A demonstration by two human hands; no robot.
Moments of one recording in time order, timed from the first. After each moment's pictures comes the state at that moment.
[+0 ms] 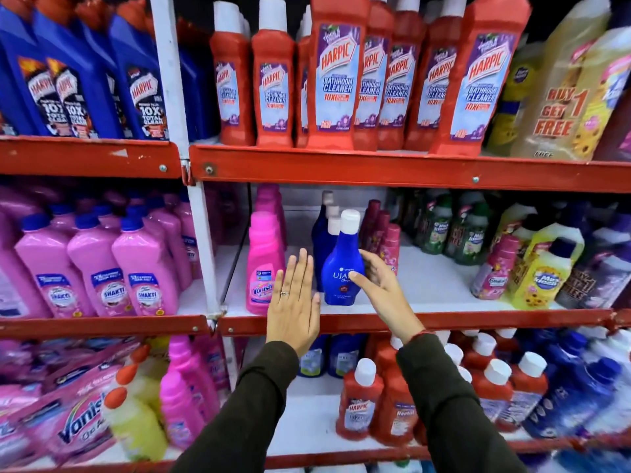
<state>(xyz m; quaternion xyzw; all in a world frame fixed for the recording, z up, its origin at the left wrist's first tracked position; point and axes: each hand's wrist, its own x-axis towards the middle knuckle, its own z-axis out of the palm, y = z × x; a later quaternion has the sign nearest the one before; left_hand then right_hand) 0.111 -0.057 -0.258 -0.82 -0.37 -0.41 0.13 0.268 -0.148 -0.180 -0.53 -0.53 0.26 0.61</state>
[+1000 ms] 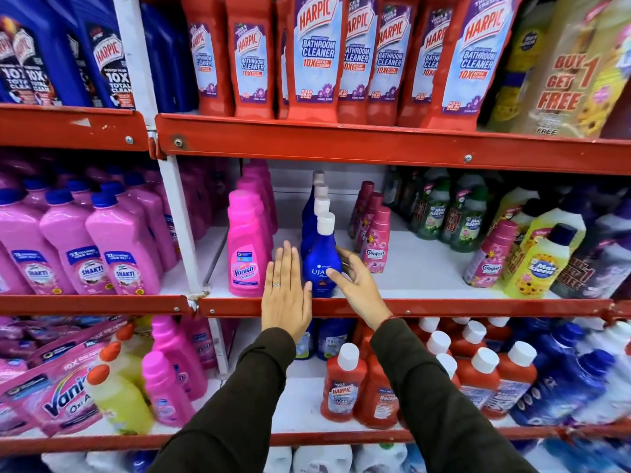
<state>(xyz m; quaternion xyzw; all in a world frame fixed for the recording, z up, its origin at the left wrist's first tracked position) 0.142 -0.056 -0.287 -0.80 -0.44 -0.39 0.11 0.287 -0.115 -0.231 -0.53 -0.52 0.30 0.60</state>
